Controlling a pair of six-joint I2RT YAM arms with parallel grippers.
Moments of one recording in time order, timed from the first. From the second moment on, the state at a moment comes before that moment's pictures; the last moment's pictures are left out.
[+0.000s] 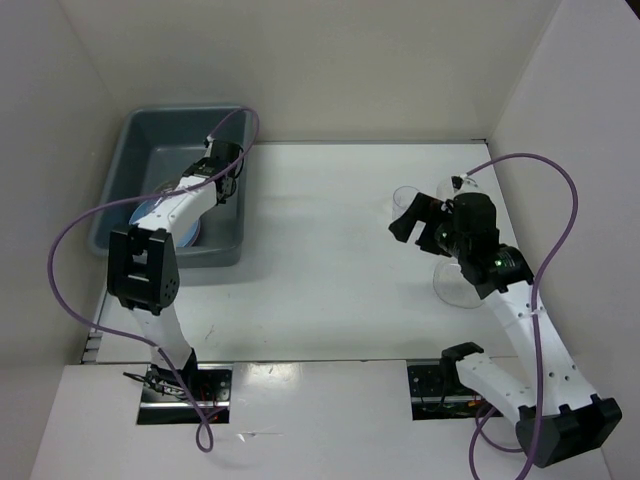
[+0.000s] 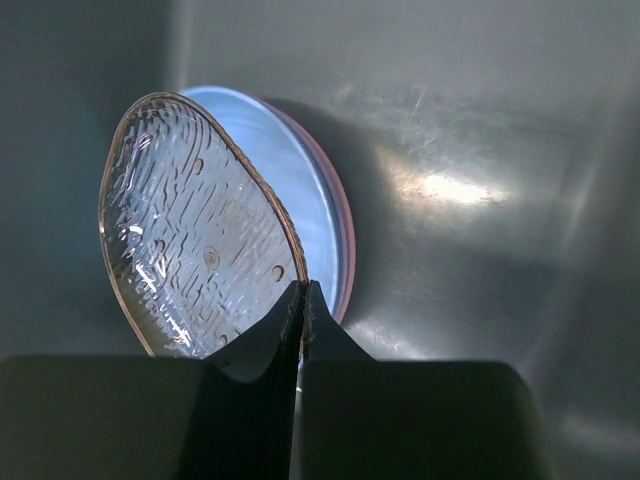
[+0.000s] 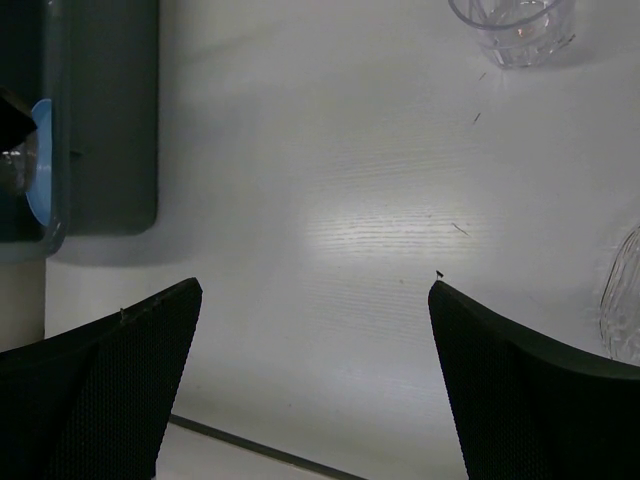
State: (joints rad) left arm -0.19 1.82 1.47 -0.58 -0.68 -0.07; right arm 0.25 0.90 0.97 -0.62 -0.09 0.57
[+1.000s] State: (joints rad) left arm -0.28 1.55 1.66 -0.42 0.02 -0.30; right arm 0.25 1.04 1.02 -0.63 -0.05 0.60
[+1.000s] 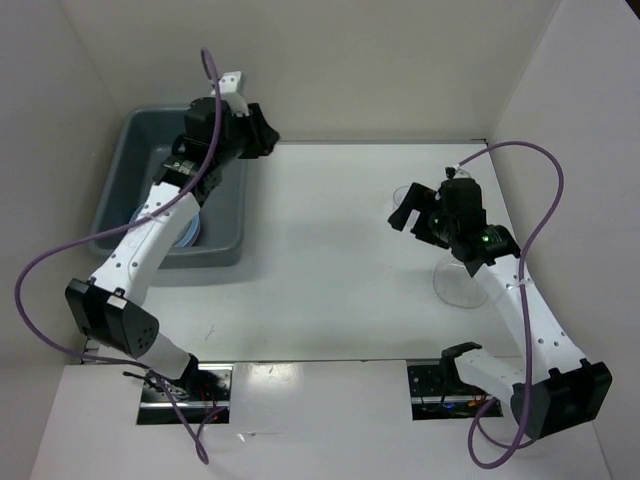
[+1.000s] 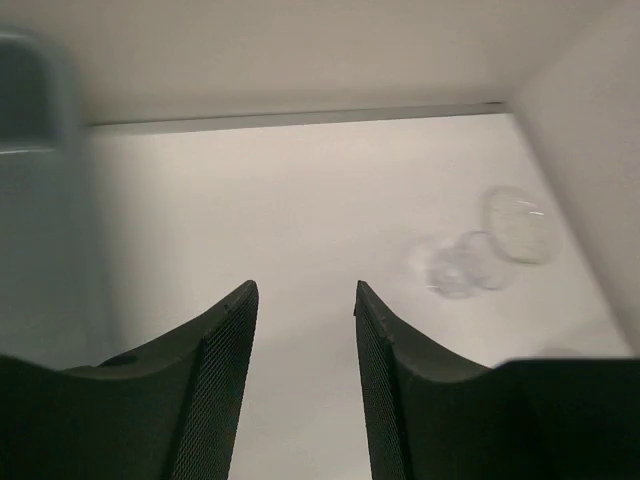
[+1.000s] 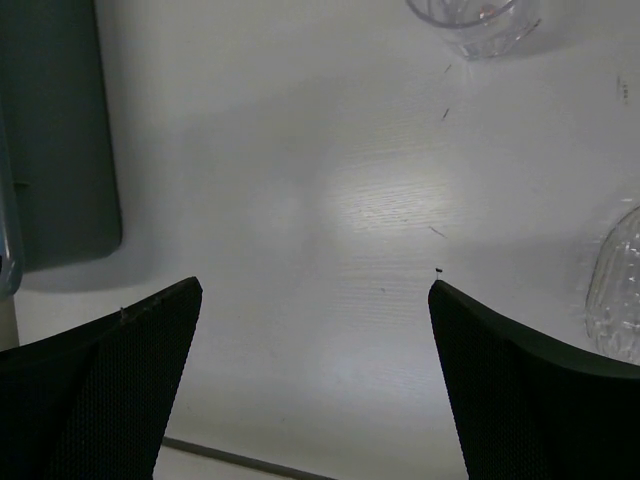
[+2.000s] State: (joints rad) left arm -0.54 1.87 1.41 -0.22 0.16 -0.51; right arm -0.14 1.83 1.47 -0.57 0.07 0.58
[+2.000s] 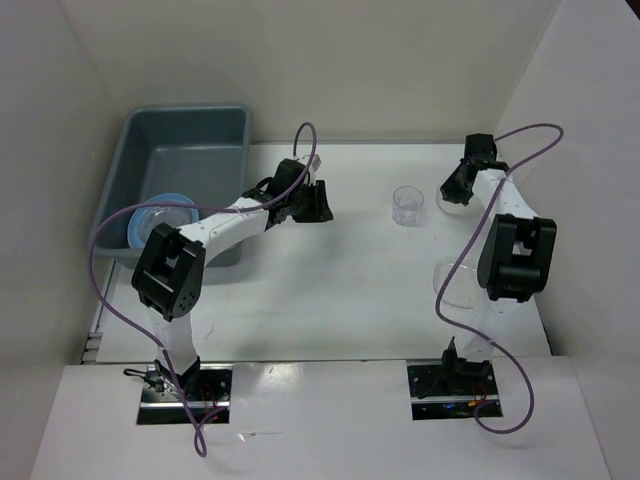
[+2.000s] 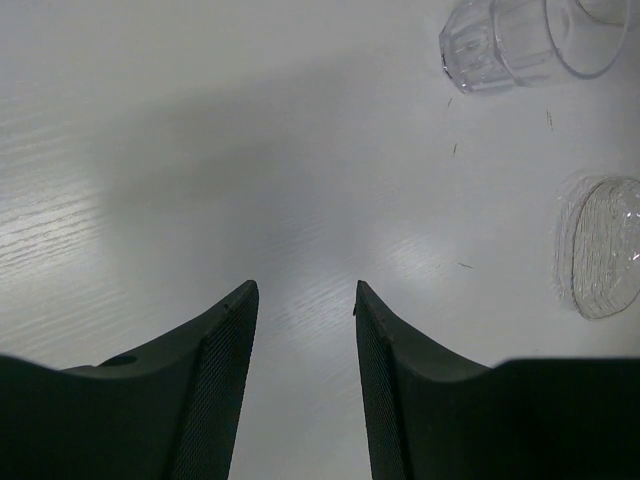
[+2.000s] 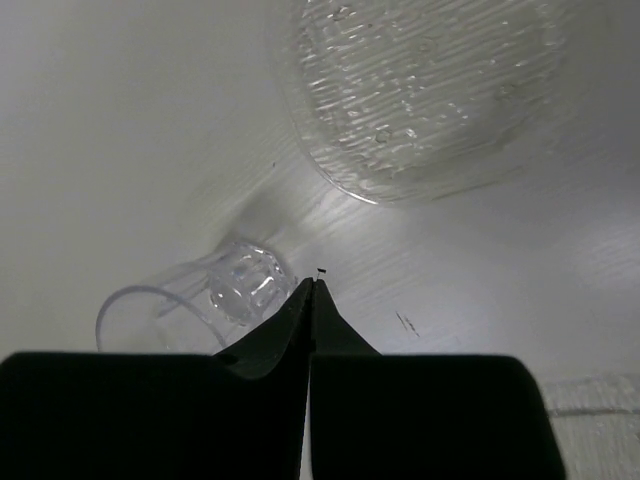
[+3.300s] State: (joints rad) left arm -0.54 1.88 1.41 -0.22 0.15 -0.48; right arm -0.04 2.12 1.51 -0.47 -0.26 0.70
